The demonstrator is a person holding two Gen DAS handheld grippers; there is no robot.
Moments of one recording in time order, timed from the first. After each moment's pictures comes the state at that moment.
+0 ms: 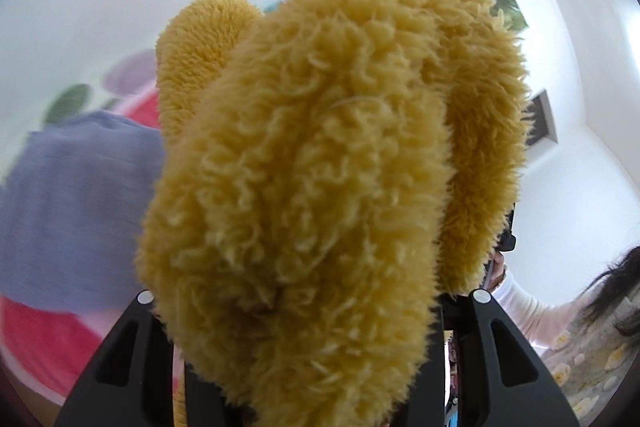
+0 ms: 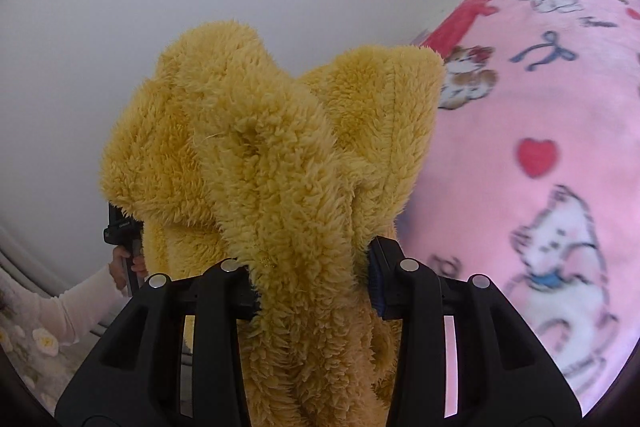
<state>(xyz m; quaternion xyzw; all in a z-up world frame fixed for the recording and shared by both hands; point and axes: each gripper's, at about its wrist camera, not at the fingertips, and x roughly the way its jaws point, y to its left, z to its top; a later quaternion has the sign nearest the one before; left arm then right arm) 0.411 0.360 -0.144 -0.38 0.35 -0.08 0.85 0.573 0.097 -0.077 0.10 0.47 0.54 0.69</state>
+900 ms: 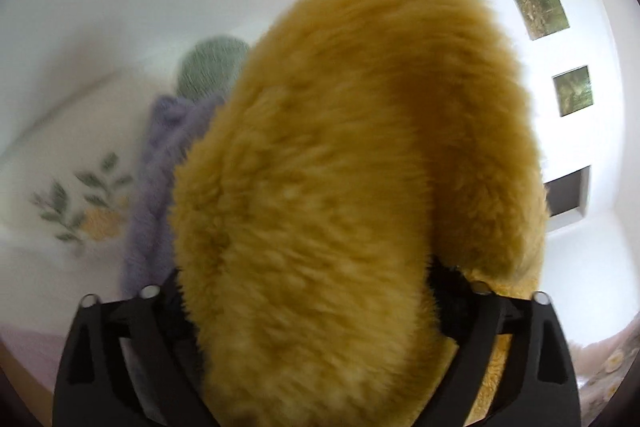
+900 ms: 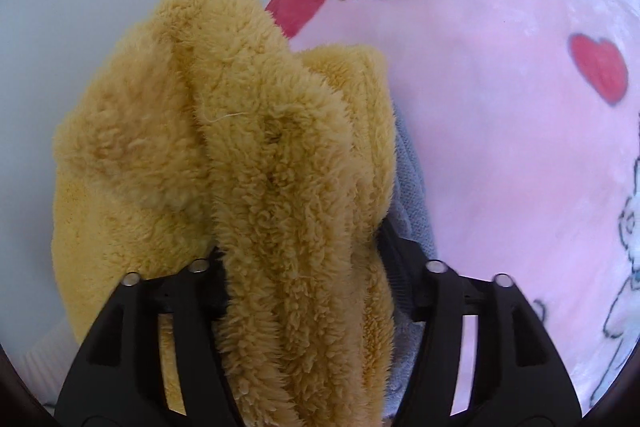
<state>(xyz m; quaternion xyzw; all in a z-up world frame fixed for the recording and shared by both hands) 0.387 0.623 -0.315 -0.46 0.38 -0.01 0.80 0.605 0.234 -0.237 0.06 0.61 0.33 0.72</state>
